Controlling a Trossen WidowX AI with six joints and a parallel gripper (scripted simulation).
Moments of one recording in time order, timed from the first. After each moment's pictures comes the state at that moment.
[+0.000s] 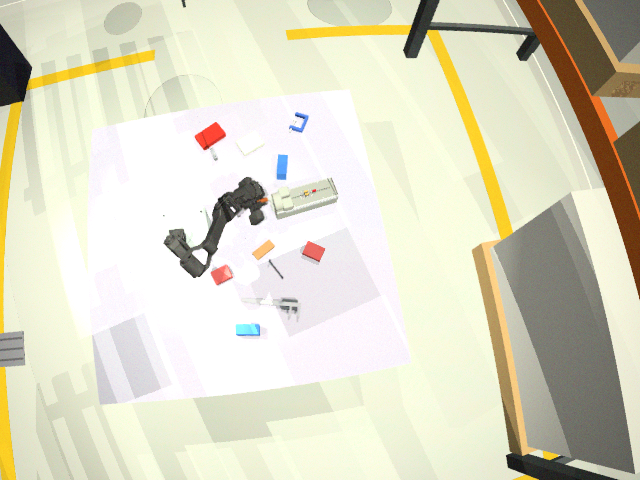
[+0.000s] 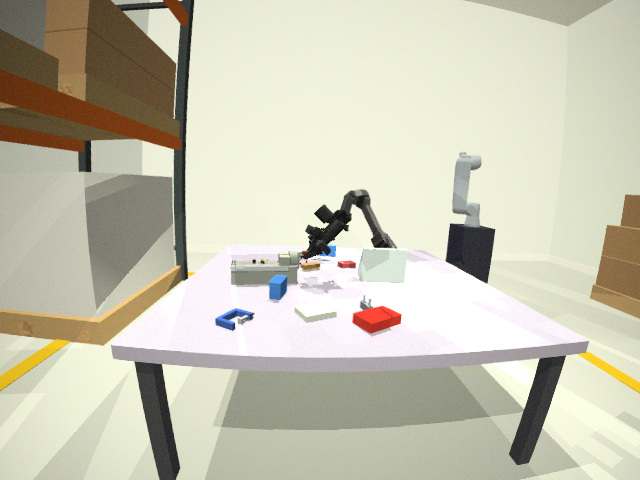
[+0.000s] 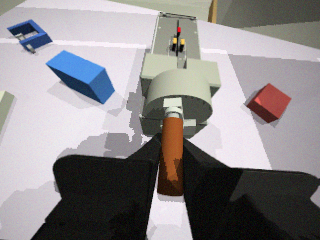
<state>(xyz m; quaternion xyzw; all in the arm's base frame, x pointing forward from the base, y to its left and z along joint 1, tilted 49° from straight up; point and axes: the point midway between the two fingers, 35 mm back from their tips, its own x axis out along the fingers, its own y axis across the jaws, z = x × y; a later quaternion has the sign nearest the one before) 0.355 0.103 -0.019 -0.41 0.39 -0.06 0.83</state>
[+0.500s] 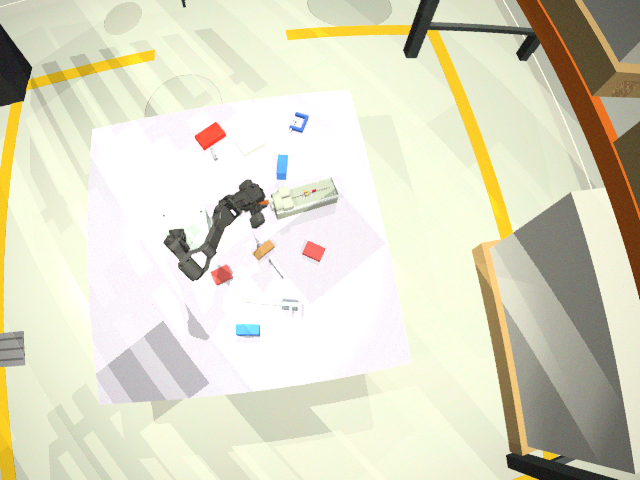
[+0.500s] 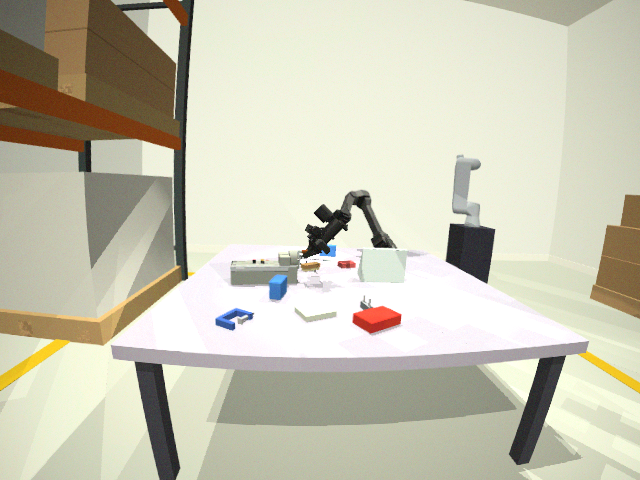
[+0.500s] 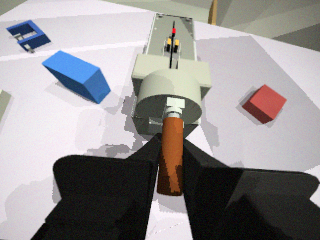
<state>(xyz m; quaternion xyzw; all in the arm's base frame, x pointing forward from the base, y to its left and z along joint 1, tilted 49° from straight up) 0.357 0.097 -0.011 -0.41 0.38 -0.06 0.82</state>
